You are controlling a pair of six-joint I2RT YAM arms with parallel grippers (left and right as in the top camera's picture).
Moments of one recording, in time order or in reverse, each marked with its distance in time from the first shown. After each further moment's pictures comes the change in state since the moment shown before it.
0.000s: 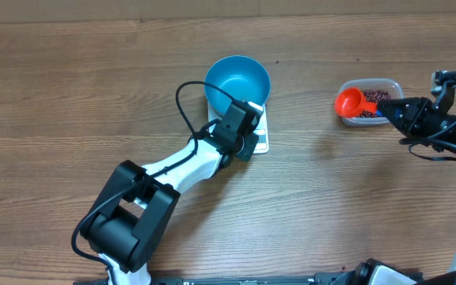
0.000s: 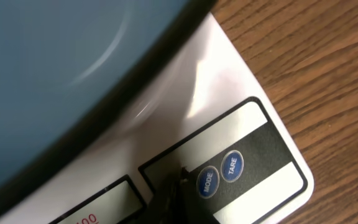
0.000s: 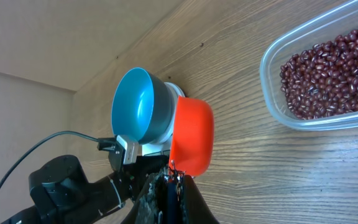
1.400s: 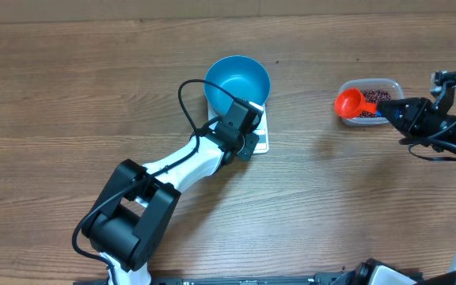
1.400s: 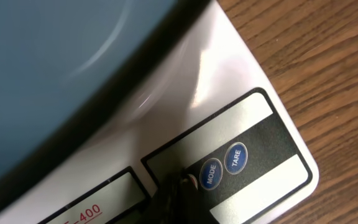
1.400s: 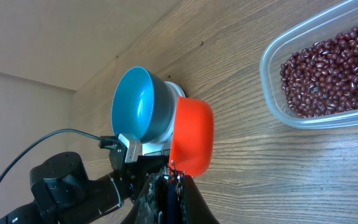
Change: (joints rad) left arm -0.002 0.007 0.040 -0.089 -0.011 0.002; right arm 0.000 0.000 0.000 -0.004 0.000 0.000
